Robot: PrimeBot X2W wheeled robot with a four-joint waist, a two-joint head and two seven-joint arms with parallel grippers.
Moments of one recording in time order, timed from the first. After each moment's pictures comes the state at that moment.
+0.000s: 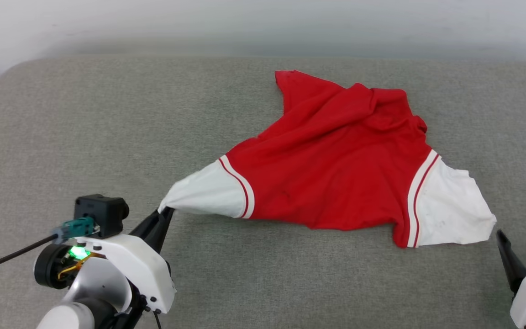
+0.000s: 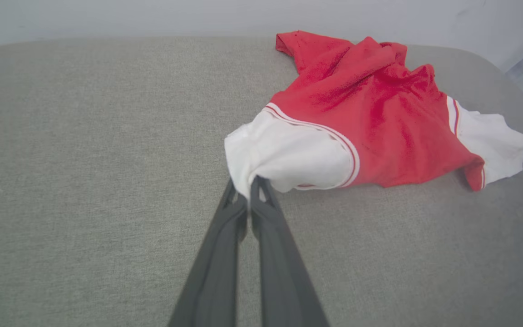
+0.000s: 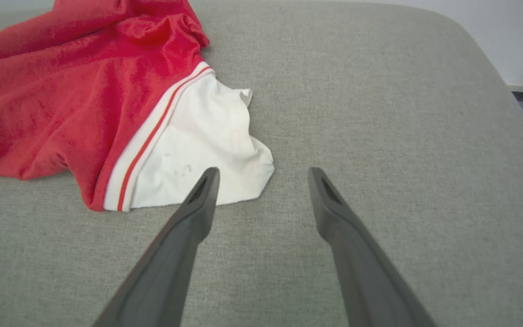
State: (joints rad) left arm -0.09 0.38 -0.25 -0.27 -0.51 0.08 0.47; right arm 0.04 -0.23 -0.20 -0.09 0.26 0.13 0.37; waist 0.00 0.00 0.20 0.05
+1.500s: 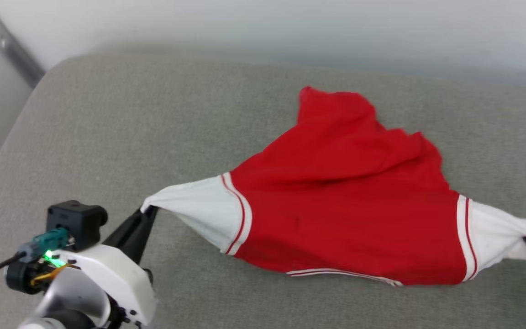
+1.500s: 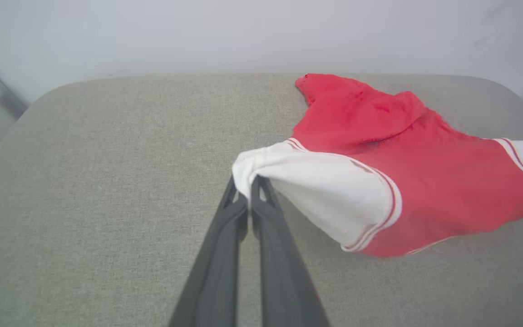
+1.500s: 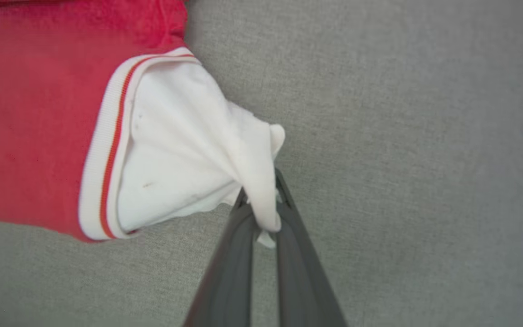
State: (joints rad) left arm -0.02 0.45 -0.21 -0.44 -0.51 0.11 0.47; right arm -0.12 -0.52 -0.06 0.07 0.47 0.13 0.79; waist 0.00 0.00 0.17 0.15
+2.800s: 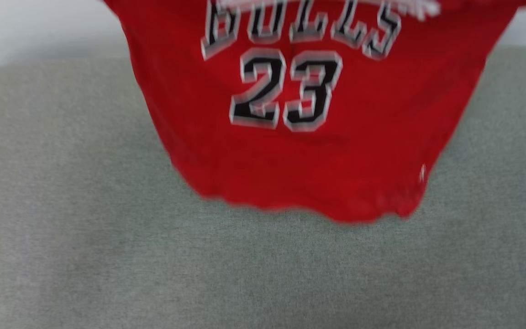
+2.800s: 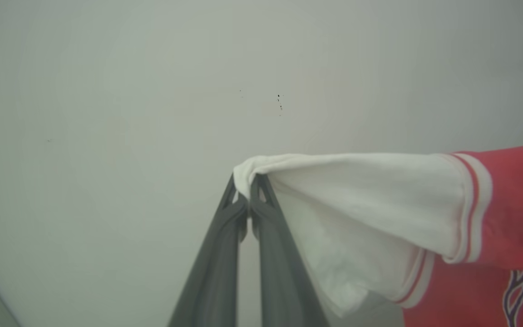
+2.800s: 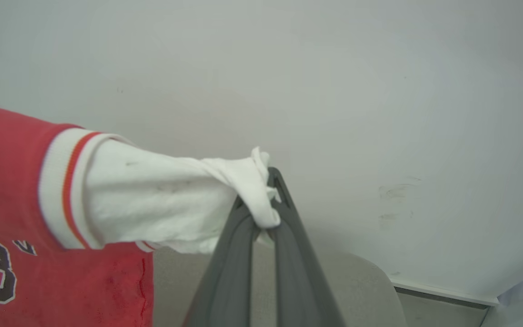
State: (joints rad) left arm -0.84 0.70 0.00 -0.30 -0.63 -0.02 0.50; right arm -0.89 -0.53 -0.14 -0.17 0.60 0.13 0.95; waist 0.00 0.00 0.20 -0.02
